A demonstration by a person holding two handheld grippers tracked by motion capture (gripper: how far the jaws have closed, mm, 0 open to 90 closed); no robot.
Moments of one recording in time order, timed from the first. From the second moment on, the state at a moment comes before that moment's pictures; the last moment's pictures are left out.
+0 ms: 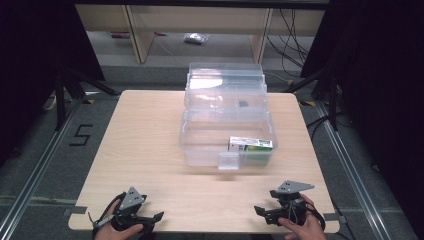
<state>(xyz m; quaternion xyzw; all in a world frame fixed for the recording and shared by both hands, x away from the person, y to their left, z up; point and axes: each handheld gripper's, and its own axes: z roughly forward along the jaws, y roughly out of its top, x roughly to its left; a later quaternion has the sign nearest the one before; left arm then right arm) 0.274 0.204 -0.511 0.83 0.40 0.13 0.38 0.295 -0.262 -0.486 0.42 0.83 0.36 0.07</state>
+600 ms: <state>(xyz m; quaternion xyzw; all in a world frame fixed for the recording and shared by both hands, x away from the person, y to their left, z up) 0.274 0.204 -0.511 0.83 0.40 0.13 0.38 0.296 -0.259 -0.489 0.42 0.83 0.36 0.08</state>
